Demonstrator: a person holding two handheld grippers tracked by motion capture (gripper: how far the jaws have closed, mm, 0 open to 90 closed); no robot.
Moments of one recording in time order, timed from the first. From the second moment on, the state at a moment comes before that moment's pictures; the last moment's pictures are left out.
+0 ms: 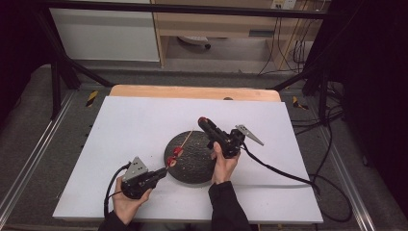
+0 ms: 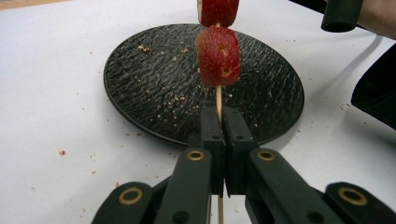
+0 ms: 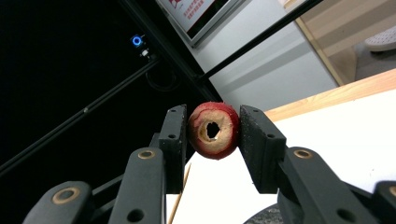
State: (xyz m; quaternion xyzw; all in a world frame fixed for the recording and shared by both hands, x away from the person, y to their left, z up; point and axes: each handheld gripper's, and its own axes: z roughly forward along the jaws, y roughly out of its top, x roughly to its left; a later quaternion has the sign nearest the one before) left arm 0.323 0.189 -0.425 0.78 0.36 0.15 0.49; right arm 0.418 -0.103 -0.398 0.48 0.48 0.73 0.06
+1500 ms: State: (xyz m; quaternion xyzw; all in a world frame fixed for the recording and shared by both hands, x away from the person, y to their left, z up) left arm 0.329 0.164 -0.421 0.76 0.36 0.15 0.51; right arm 0.420 -0.101 -0.400 0.47 0.46 0.75 0.05
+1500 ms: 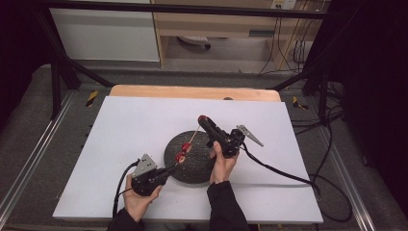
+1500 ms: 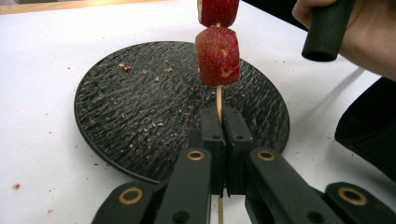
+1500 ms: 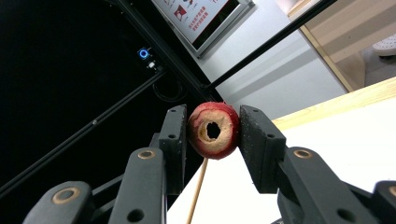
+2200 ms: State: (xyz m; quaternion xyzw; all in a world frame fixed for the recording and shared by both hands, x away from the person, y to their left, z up) left arm 0.334 0.151 -0.413 0.75 0.38 0.15 0.52; right arm 0.416 -0.100 -0.402 0.47 0.46 0.75 0.05
